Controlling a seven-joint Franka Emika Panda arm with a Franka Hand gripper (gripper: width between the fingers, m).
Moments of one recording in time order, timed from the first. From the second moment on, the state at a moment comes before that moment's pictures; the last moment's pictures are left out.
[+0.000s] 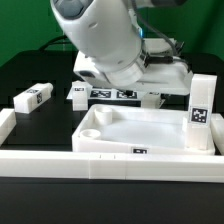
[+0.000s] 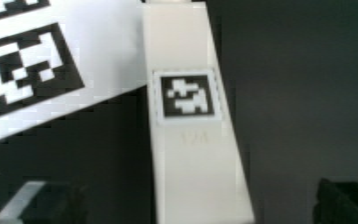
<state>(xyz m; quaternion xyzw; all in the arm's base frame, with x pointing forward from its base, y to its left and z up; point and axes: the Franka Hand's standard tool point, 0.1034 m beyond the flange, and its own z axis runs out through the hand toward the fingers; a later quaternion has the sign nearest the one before) 0.448 0.032 0.027 -0.89 0.21 0.38 0.15</state>
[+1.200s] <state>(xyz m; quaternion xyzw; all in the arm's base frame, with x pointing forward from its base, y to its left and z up) 0.437 0.042 0.007 -0.84 0.20 0.48 0.17</state>
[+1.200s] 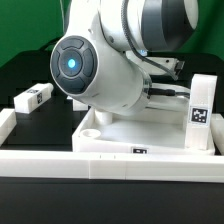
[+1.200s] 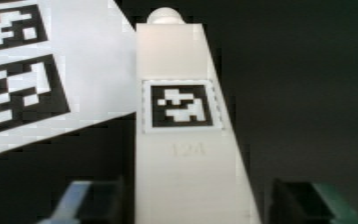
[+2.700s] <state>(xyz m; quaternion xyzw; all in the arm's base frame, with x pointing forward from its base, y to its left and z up) 0.511 0.022 0.074 -0.90 0.17 0.36 0.19</state>
